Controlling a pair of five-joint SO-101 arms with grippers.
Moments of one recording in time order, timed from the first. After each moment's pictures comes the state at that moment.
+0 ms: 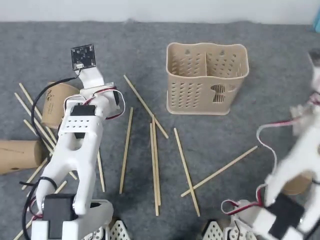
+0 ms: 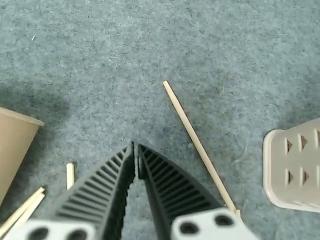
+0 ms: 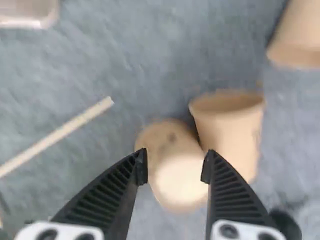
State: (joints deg) left arm -5.8 -12.8 41.7 31.8 15.7; right arm 32.3 -13.4 -5.1 100.7 35.2
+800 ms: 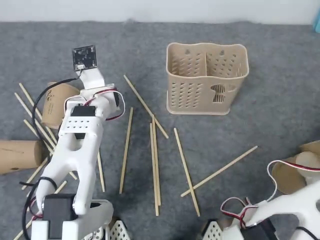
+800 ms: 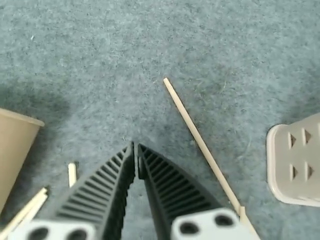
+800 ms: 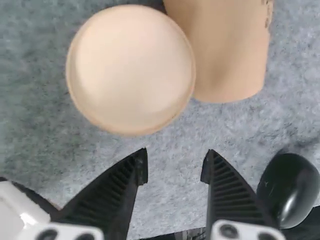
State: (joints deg) left arm -5.8 -12.8 42.3 31.4 14.0; right arm 60.0 -32.4 37.7 77.8 60.8
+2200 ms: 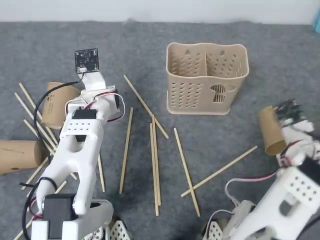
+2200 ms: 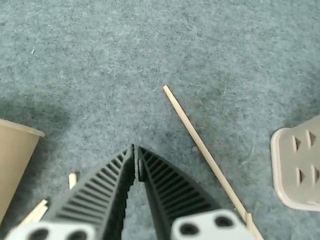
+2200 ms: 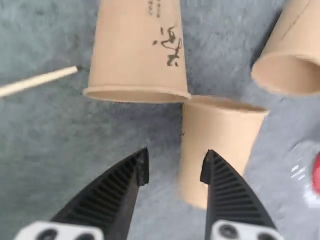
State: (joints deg) left arm -5.8 -12.8 45.4 26.2 12.0; right arm 36.7 -51.7 56.0 59.3 59.0
